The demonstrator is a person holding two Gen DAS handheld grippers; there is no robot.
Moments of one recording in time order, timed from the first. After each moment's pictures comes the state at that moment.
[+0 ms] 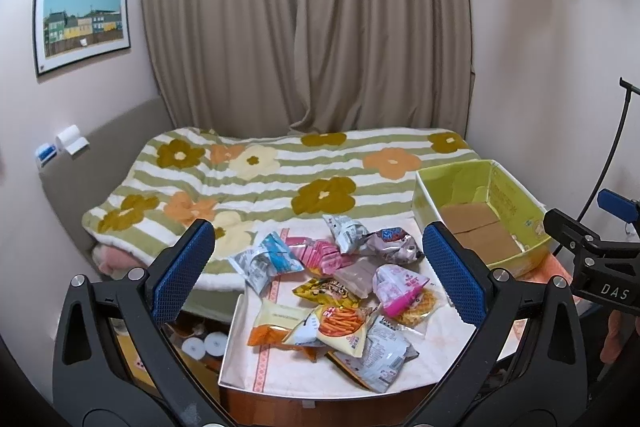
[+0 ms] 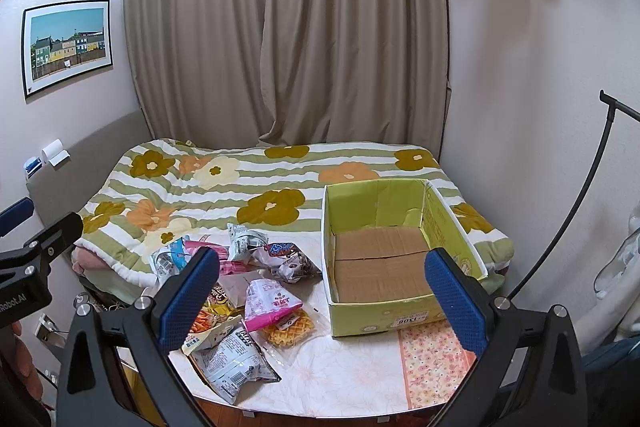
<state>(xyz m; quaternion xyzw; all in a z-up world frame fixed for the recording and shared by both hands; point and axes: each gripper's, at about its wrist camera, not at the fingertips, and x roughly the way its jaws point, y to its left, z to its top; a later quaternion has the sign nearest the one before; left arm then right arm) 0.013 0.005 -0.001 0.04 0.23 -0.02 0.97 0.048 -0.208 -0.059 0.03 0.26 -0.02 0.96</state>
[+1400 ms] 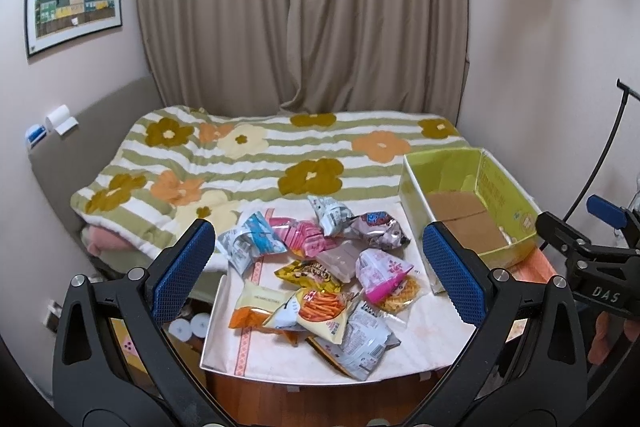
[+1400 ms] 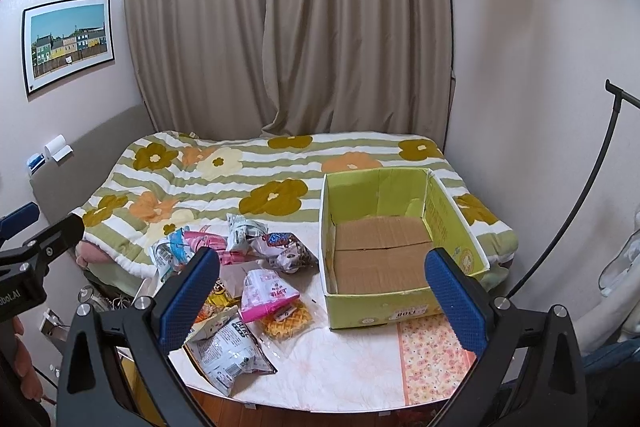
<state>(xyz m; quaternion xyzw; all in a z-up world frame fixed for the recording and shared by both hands) 0.024 -0.006 -0.013 0.03 0.27 -0.03 0.96 0.045 -0.214 -0.070 0.04 0.29 -0.01 0.96</state>
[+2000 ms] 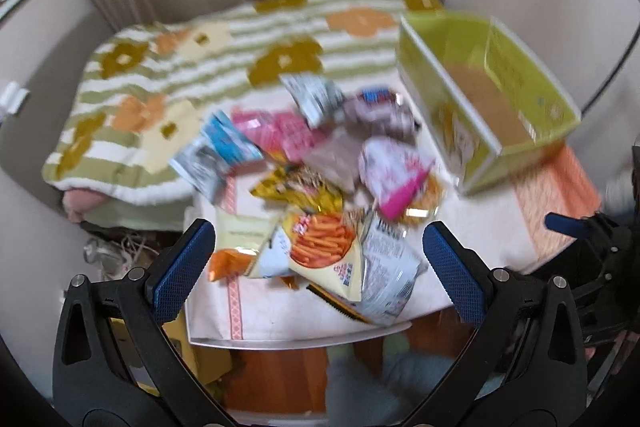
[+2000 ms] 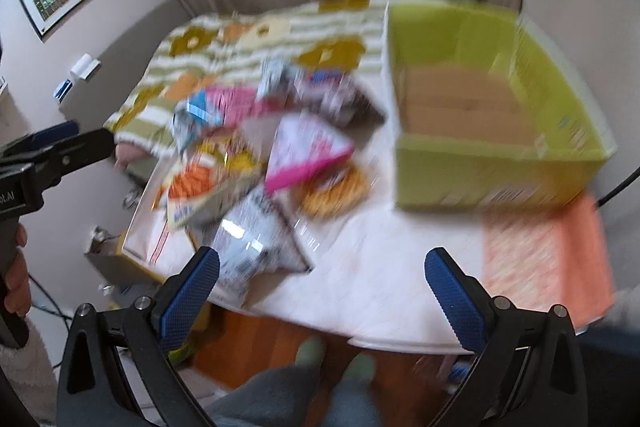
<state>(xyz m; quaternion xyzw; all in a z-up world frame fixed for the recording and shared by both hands) 0.119 -0.015 -0.133 0.09 0.48 -0.09 0.87 0.102 -0.196 -0.226 0.09 0.52 0.13 0.84</state>
